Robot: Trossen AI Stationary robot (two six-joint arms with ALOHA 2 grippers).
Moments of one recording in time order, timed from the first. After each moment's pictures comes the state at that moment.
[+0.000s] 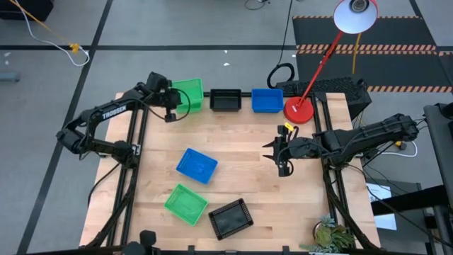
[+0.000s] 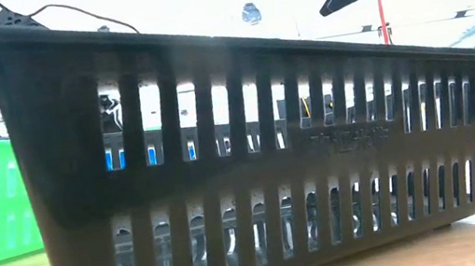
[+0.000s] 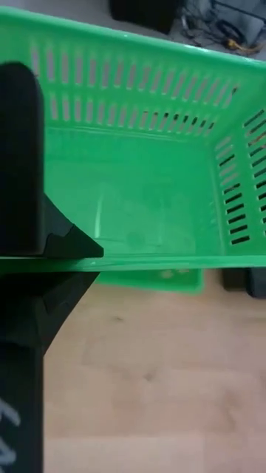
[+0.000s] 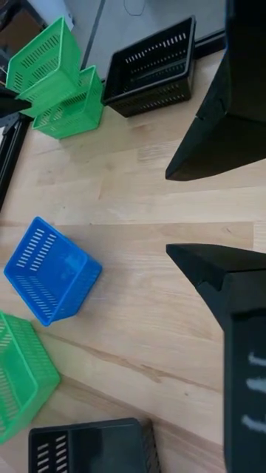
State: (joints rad) left arm 0.98 1.29 0.77 -0.34 0.27 0.86; right arm 0.21 1.04 0.81 -0.43 0.34 -0.10
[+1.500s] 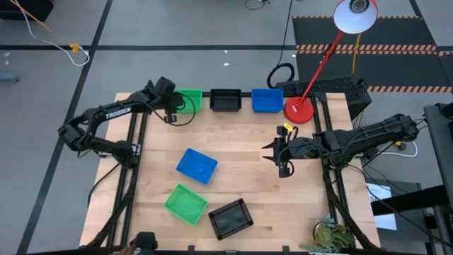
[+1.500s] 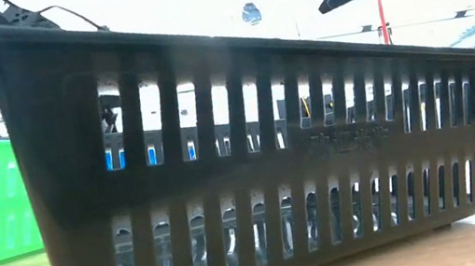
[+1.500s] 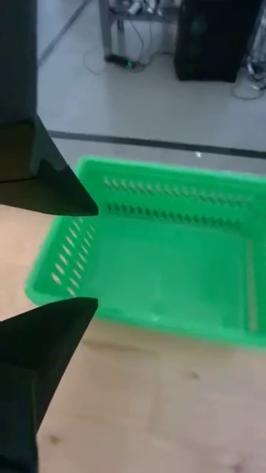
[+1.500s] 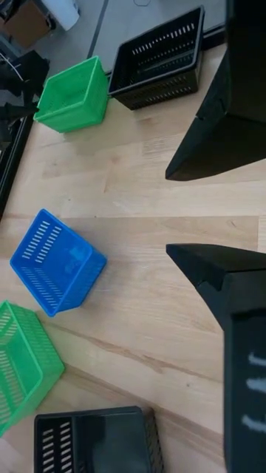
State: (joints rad) left arm 0.86 1.33 0.79 -0.40 -0.16 0.84; right arm 0.21 1.04 0.81 -0.41 0.31 -0.11
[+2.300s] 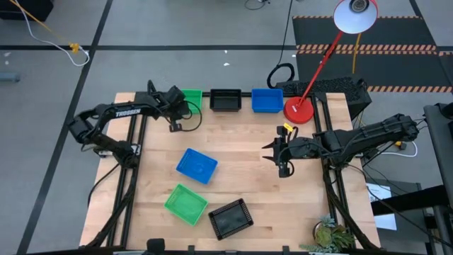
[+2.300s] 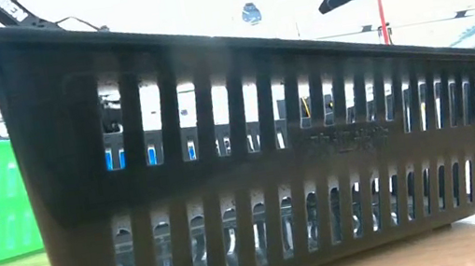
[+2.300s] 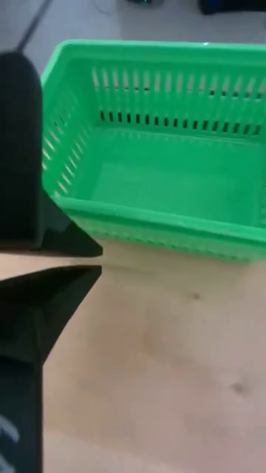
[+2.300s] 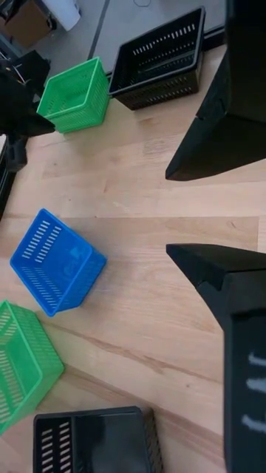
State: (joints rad) left arm 0.75 1.44 0.77 -0.43 -0.14 0.67; right arm 0.21 1.04 0.81 -0.41 0.31 -0.11
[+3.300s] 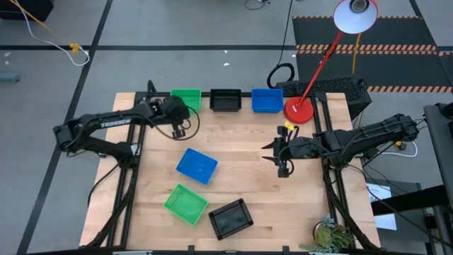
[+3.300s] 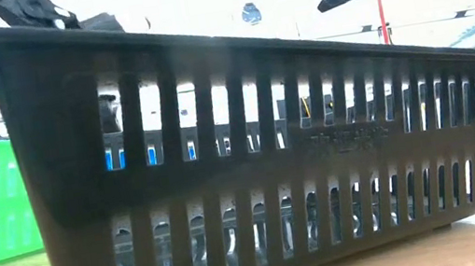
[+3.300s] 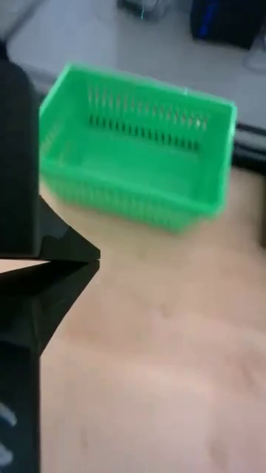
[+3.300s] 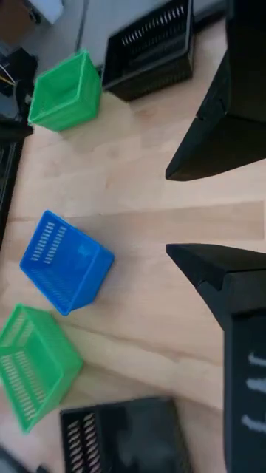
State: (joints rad) left arm 0.52 1.25 0.77 -0.53 -0.22 0.37; right arm 0.21 1.04 0.81 -0.40 0.29 -0.02
